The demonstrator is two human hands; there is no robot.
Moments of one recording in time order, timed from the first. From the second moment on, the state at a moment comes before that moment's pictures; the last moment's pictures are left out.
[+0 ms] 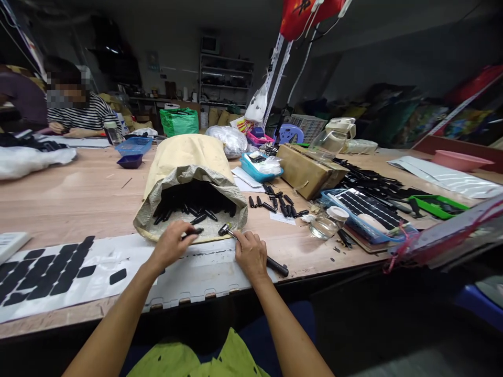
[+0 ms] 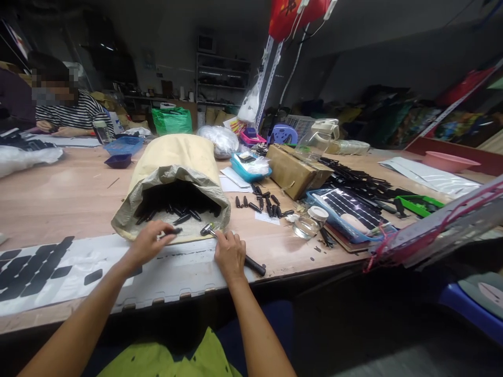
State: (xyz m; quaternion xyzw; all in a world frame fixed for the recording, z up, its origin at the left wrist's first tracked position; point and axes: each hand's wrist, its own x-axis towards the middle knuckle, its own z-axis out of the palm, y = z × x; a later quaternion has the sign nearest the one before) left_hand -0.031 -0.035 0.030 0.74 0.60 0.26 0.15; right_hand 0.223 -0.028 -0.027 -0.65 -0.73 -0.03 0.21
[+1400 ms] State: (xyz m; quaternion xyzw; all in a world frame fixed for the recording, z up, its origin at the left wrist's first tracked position) left_hand -0.011 -0.056 -0.004 0.71 0.60 0.28 0.25; right_hand 0.205 -0.075 -0.013 -0.55 -0.77 0.04 0.32
